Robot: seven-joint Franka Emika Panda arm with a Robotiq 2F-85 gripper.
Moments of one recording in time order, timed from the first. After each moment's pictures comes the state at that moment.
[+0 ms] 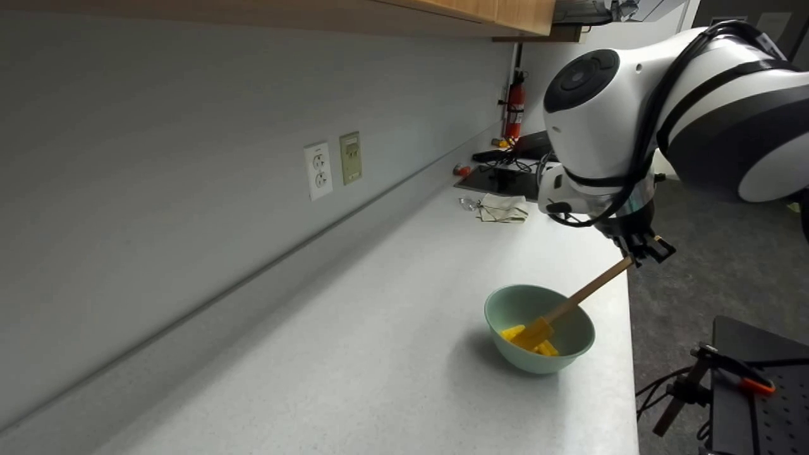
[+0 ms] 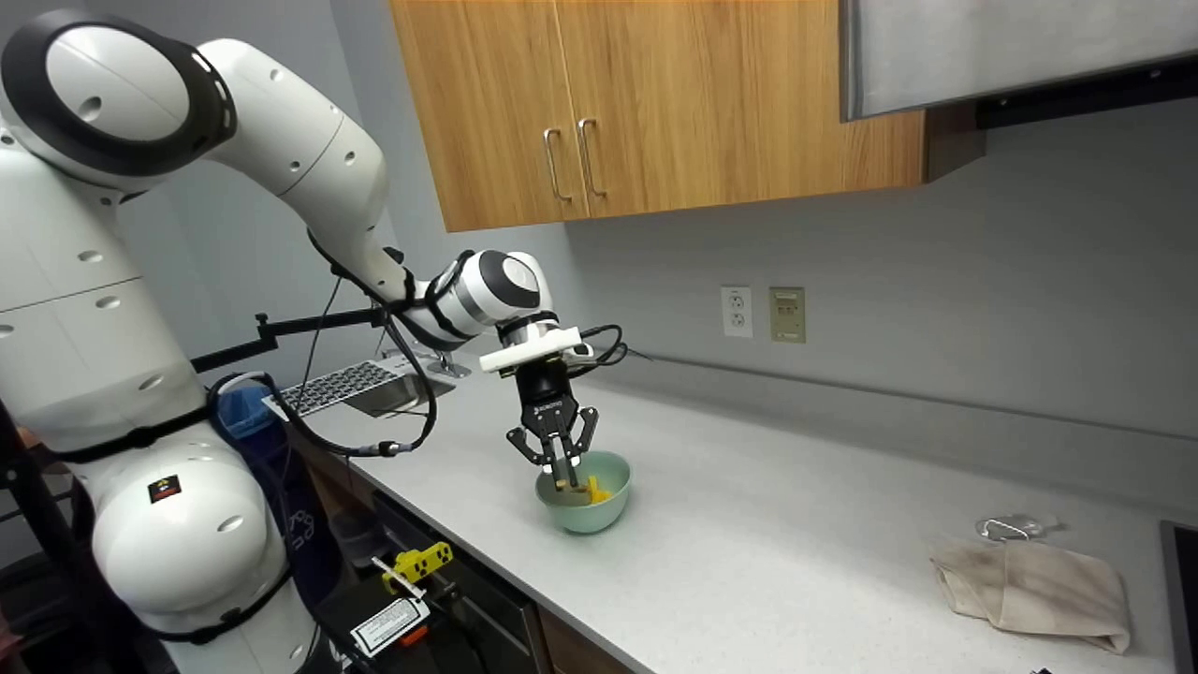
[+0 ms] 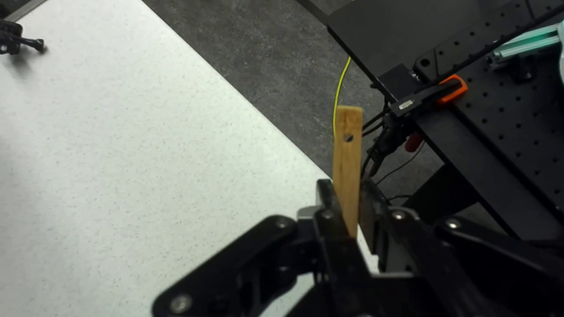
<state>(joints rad) 0.14 -0.07 0.12 -2.45 -0.57 1.87 -0.41</state>
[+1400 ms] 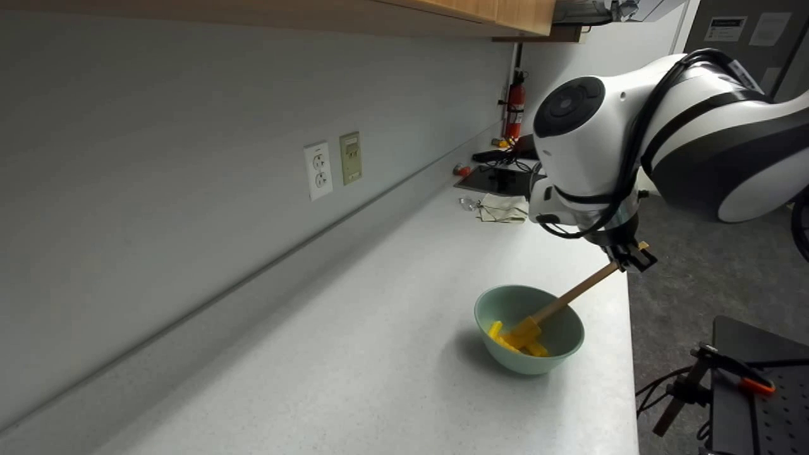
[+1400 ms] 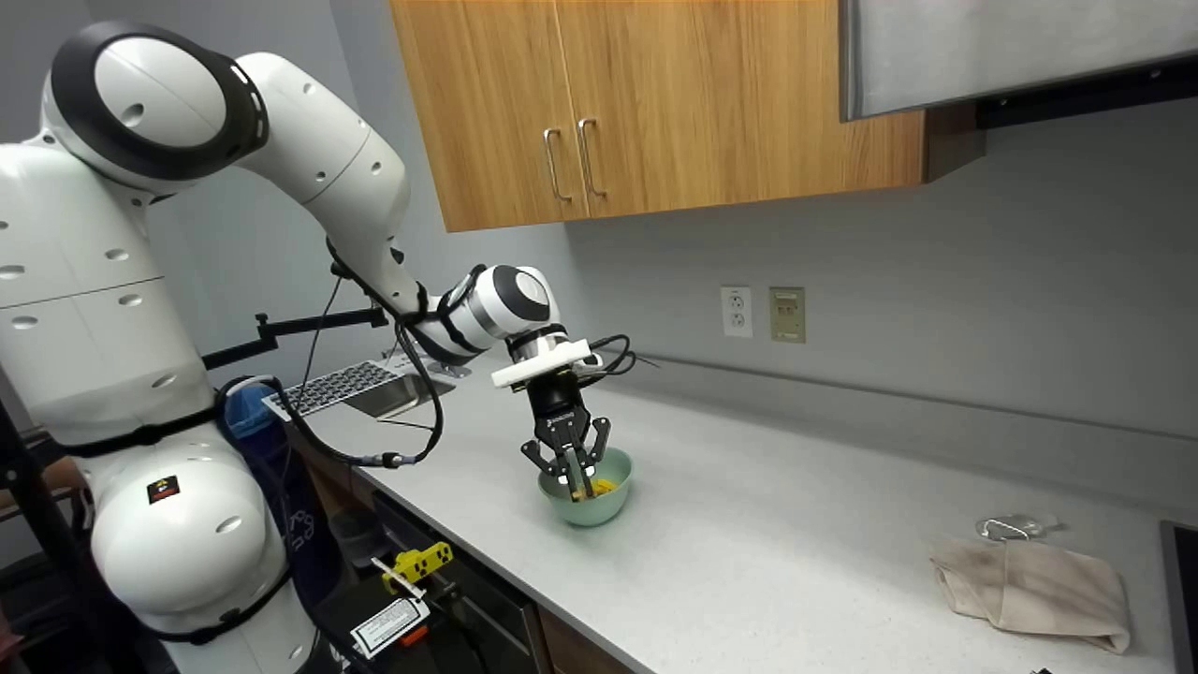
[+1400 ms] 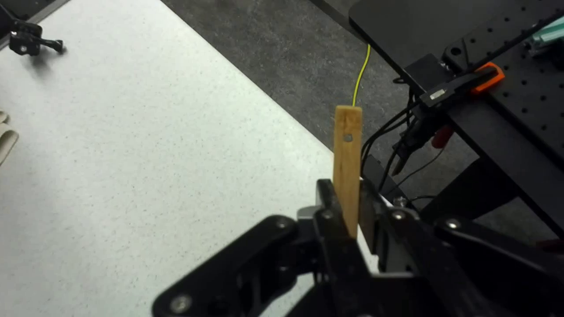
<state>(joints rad) 0.14 0.00 0.11 -2.44 -0.63 1.93 -0.33</state>
